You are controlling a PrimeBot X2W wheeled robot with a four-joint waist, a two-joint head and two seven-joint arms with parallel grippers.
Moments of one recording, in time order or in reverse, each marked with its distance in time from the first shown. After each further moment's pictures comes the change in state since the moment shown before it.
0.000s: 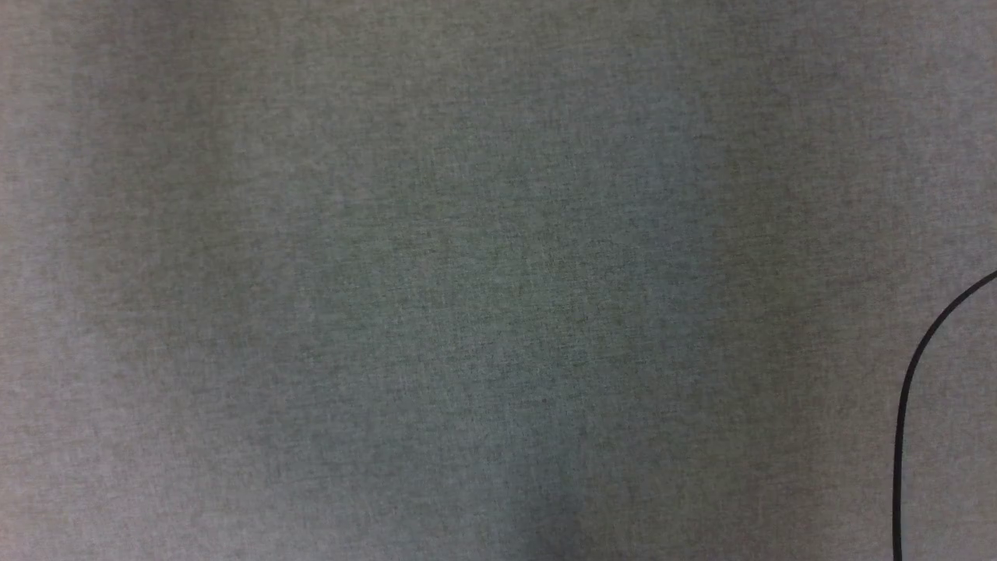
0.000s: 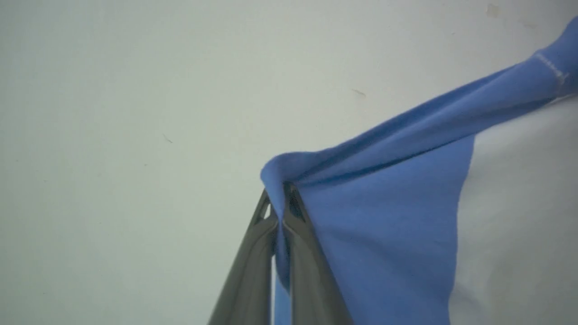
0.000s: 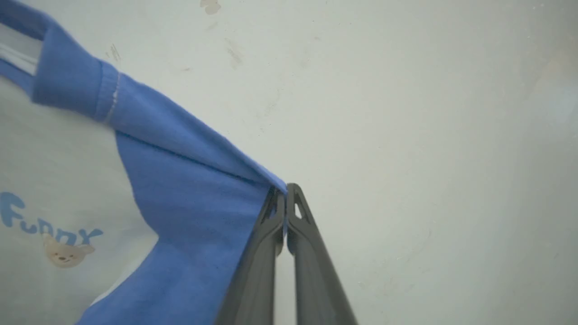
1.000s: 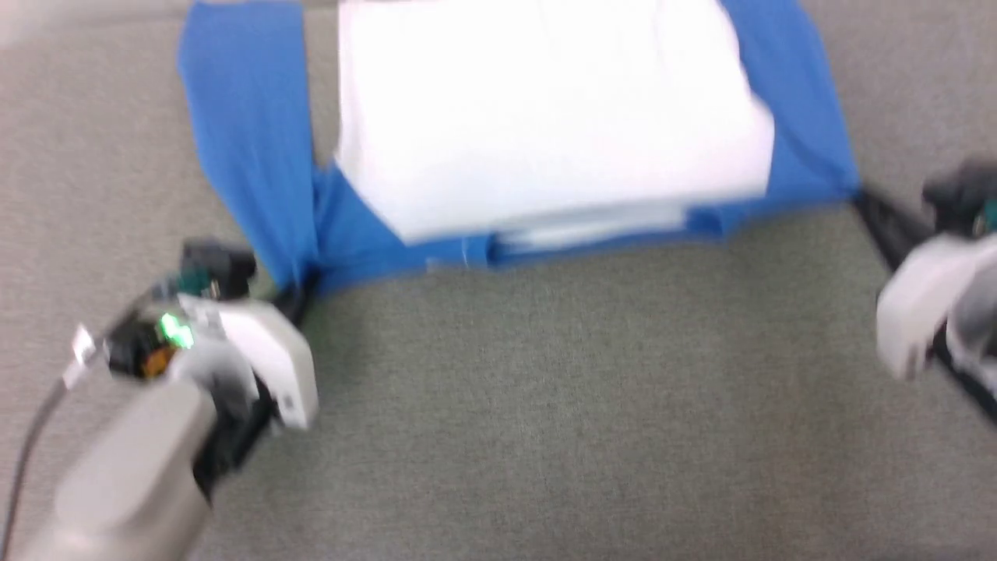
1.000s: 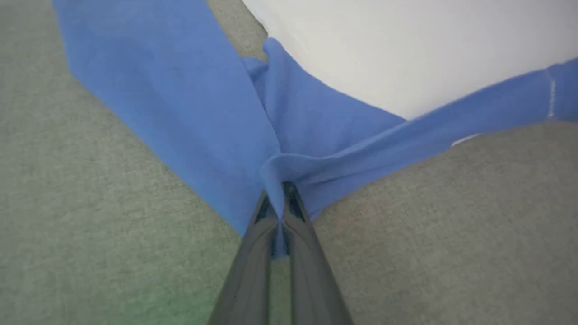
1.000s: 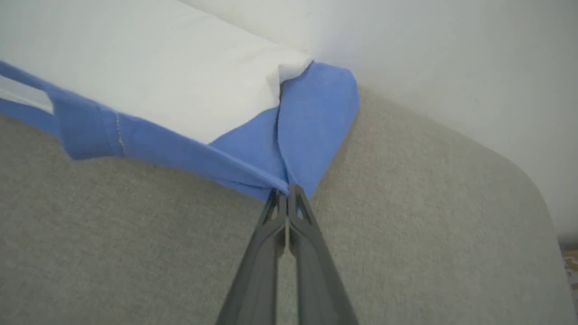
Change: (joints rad) left arm 1.036 -0.077 -0.201 0.021 -0.366 -0.141 0.256; right arm 1.192 -0.142 0.112 -0.228 0.335 -0.003 0.104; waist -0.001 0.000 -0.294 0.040
